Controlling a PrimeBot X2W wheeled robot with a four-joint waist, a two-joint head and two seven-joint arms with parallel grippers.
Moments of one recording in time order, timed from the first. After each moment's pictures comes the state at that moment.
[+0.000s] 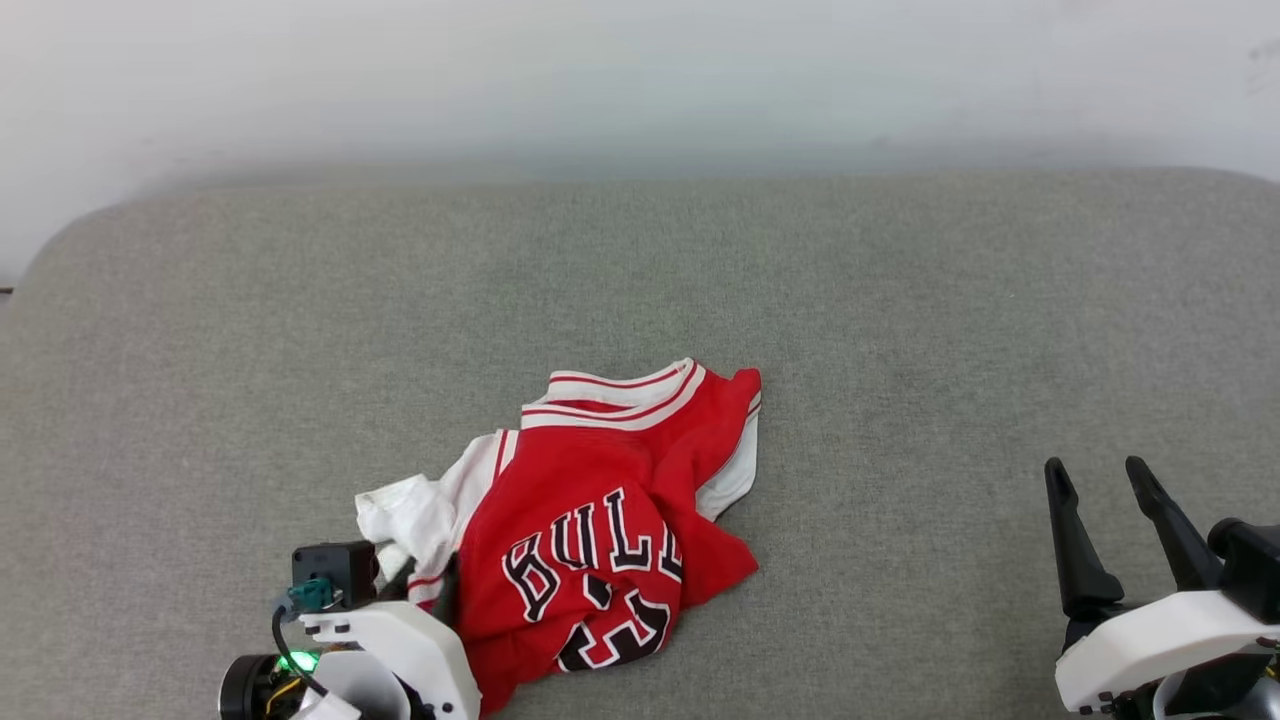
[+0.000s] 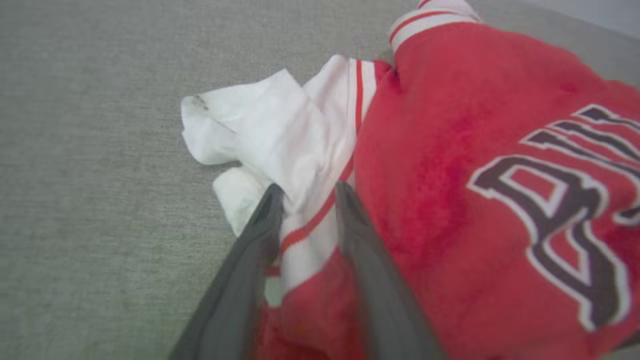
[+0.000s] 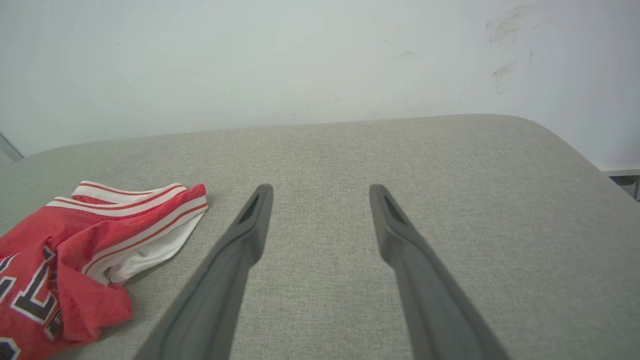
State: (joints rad) left arm -0.20 0.42 -0.61 0.31 -0.81 0.27 -0.04; right arm 0.05 -0.05 -0.12 -0.12 0.18 0.13 0.08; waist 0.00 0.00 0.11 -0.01
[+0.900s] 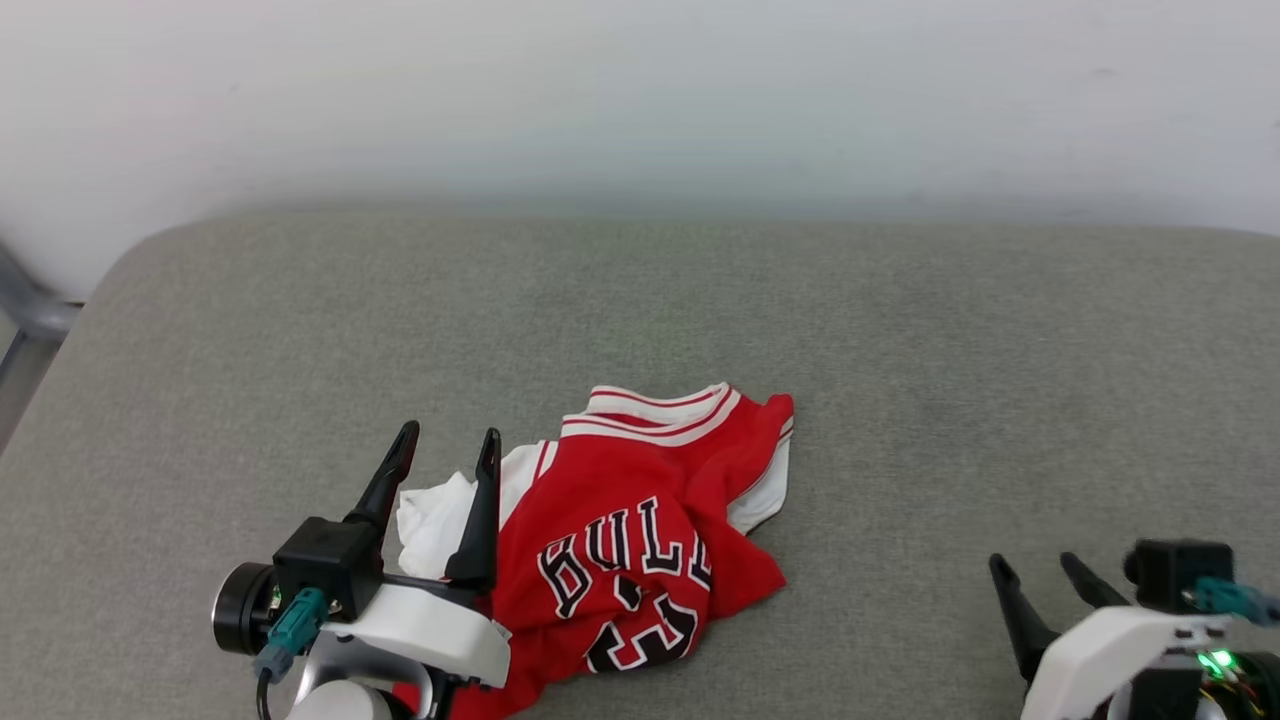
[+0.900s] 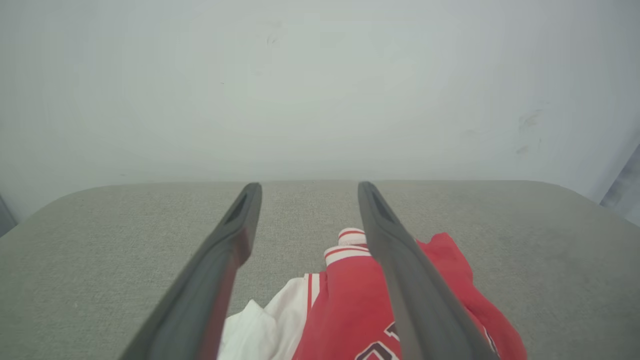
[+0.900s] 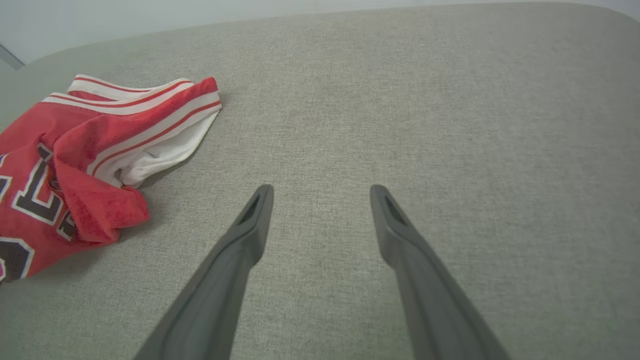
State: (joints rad) left arm -0.15 0.39 -0.51 0.00 -0.53 0.29 -0.26; right arm 0.07 -0.05 -0.10 -0.01 0.19 0.13 0.30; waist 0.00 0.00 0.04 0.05
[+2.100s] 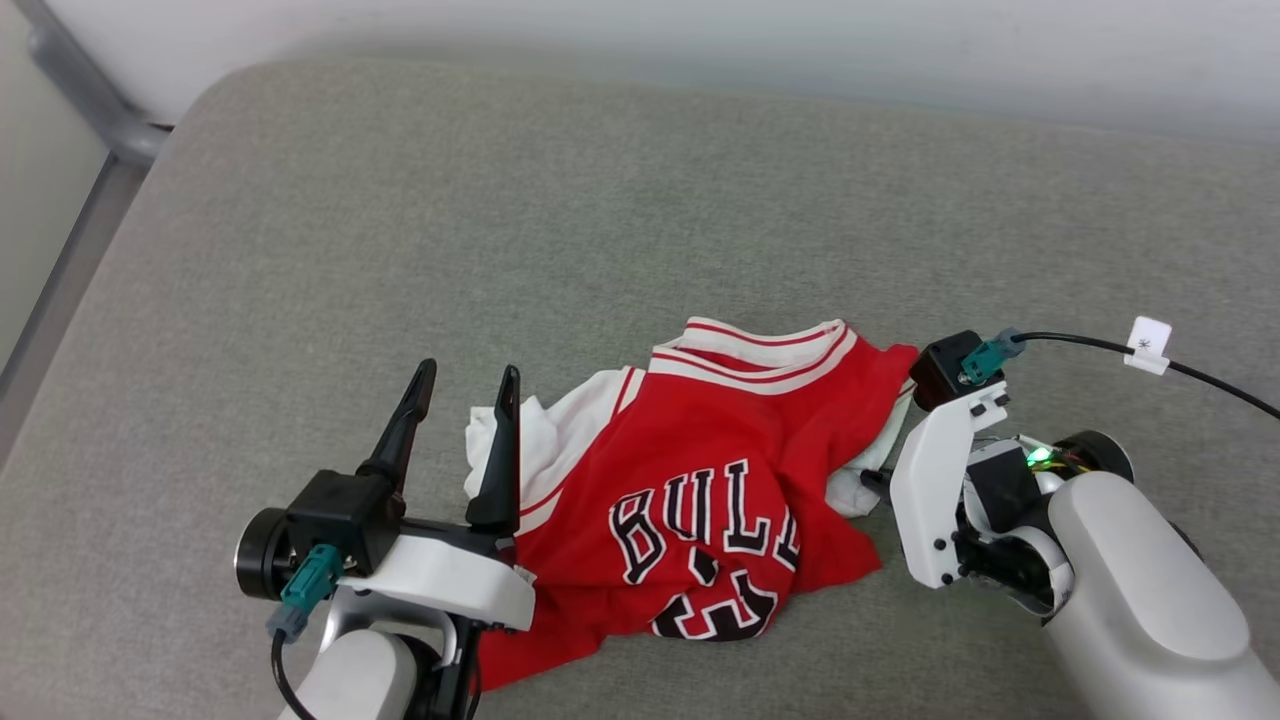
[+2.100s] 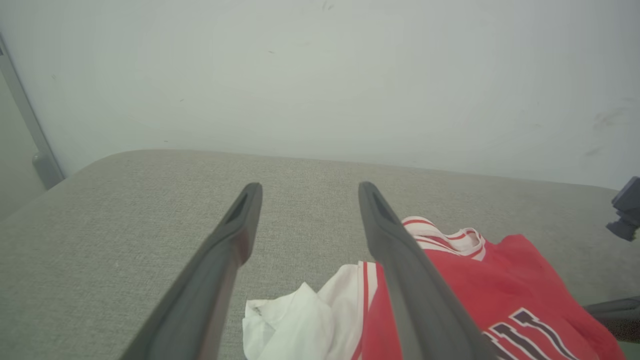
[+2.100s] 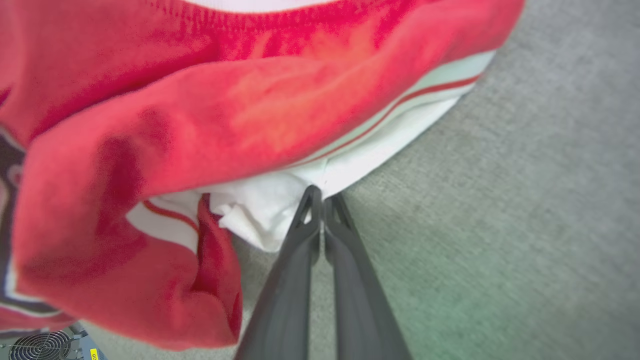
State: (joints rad) left arm -0.21 0.24 -0.38 0.03 -0.41 0.17 -0.26; right arm -0.51 -0.22 0.38 0.46 0.48 0.13 0.72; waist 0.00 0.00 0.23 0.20
